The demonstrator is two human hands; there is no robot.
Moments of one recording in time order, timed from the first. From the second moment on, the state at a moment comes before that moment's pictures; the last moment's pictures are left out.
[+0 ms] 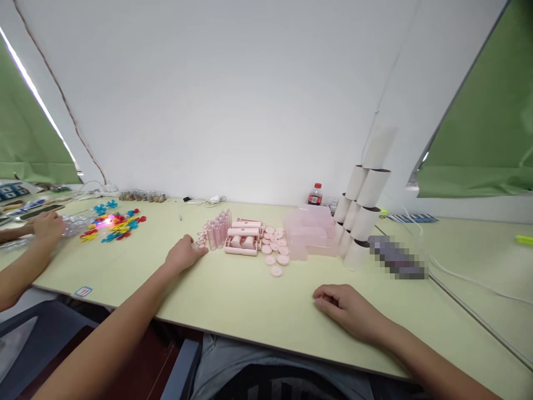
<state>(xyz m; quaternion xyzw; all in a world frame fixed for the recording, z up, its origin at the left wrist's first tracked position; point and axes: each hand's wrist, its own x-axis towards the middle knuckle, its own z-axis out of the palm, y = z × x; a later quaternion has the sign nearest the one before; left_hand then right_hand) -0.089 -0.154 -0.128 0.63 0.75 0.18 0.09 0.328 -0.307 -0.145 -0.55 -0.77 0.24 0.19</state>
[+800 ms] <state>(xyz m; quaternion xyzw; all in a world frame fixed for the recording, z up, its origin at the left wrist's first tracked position) 0.108 -0.183 -0.135 0.85 0.30 0.40 0.19 0.296 -0.231 -0.165 -0.50 -0.75 0.20 0.38</state>
